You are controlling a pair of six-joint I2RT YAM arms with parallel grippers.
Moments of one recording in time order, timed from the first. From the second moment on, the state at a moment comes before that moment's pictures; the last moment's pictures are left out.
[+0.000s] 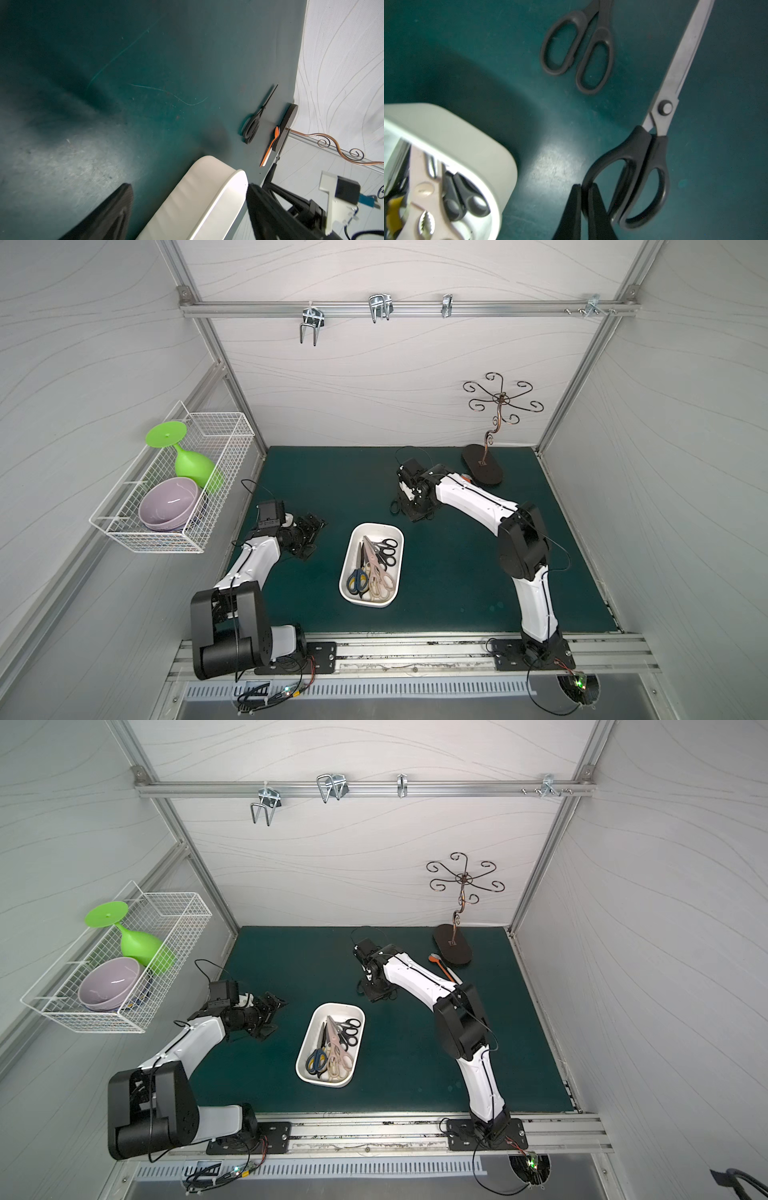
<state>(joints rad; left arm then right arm) 0.22 1.33 0.72 -0.45 0.55 -0.84 0.73 2.15 1.89 -1.03 0.08 0.15</state>
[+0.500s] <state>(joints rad) 0.21 1.33 0.72 -0.45 0.56 -0.84 0.67 2.33 2.04 -1.01 0.08 0.15</state>
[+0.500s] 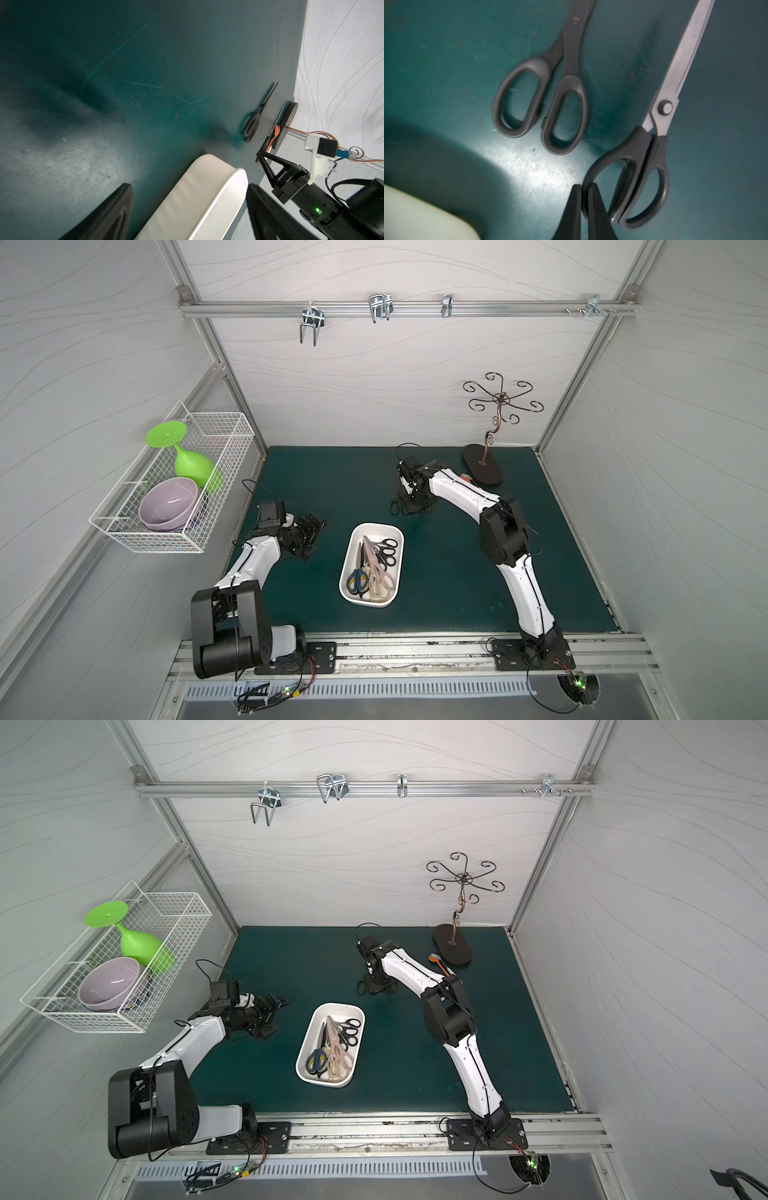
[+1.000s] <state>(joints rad) 0.21 1.33 0.72 -0.45 0.55 -0.84 0.66 2.38 2.04 -1.01 0.08 0.15</state>
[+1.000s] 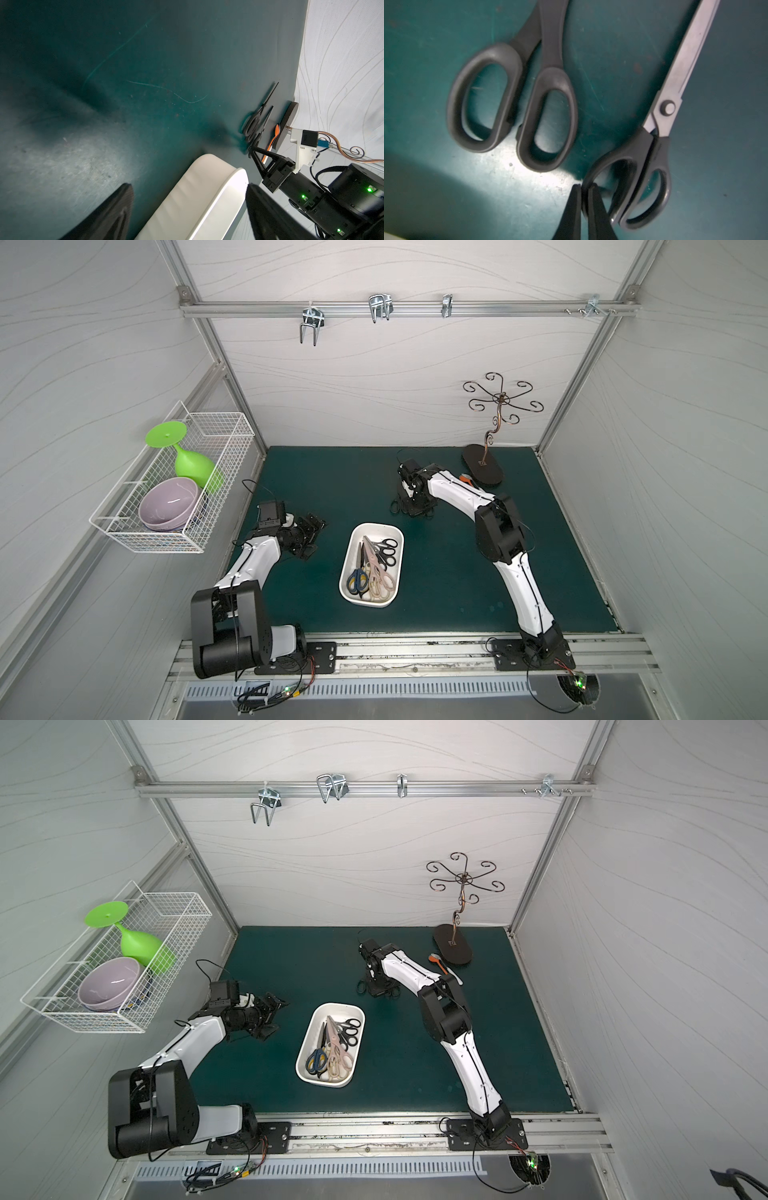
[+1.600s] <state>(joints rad) 0.21 1.33 0.72 -0.45 0.55 -0.83 0.66 2.40 2.05 -1.00 0.07 0.17</state>
